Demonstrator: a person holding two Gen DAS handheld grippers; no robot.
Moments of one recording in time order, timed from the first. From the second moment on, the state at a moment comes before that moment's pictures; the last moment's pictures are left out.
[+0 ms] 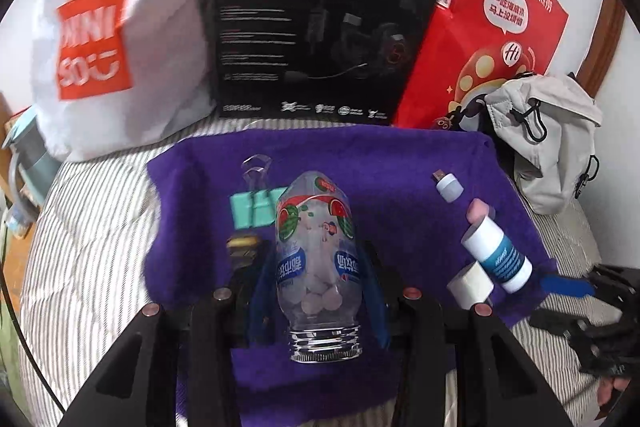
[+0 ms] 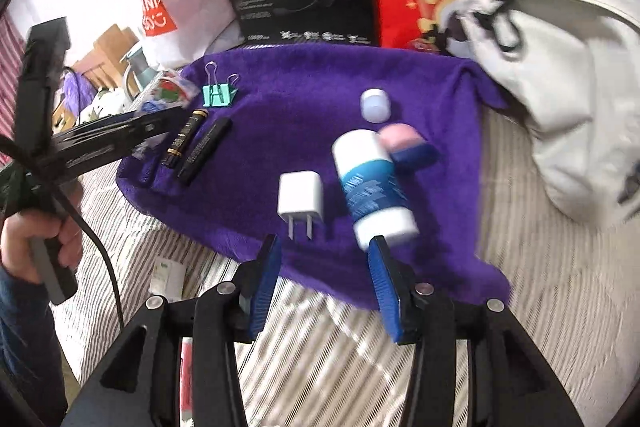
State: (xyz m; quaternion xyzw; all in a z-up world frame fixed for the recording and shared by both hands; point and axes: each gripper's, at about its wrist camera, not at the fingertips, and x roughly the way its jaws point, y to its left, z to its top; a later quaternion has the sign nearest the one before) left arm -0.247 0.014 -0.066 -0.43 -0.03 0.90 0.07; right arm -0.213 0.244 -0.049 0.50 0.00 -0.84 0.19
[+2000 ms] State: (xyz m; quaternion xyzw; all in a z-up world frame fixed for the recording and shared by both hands) left arm -0.180 0.046 -0.048 -0.45 -0.03 0.89 0.06; right arm -0.105 0.277 -0.054 0.49 -0.07 -0.86 0.14
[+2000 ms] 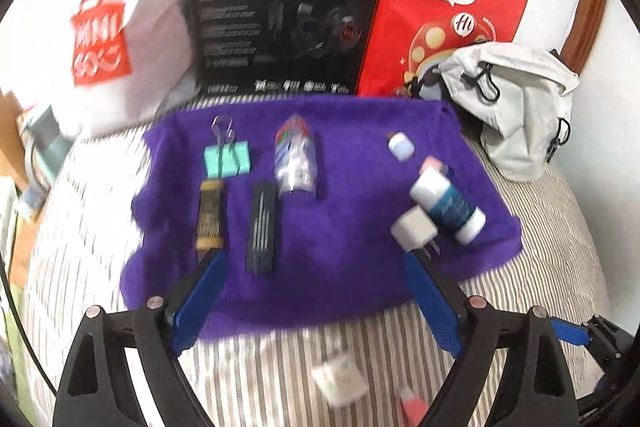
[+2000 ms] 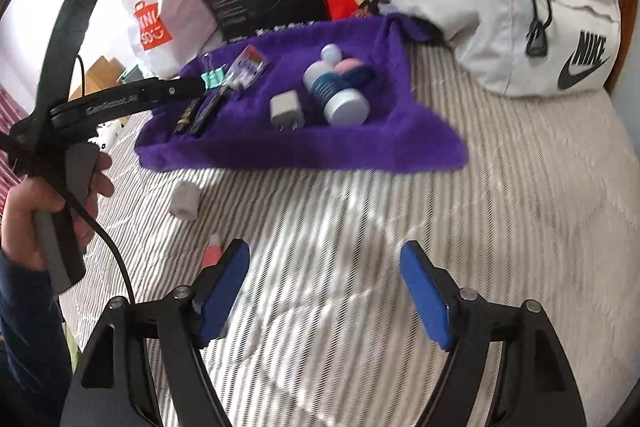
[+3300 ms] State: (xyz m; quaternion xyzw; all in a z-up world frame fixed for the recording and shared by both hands) left arm -0.120 0.041 -0.111 -0.45 -0.04 0.89 0.04; right arm -0.044 0.240 -0.083 0.50 -0.07 -0.86 0.11
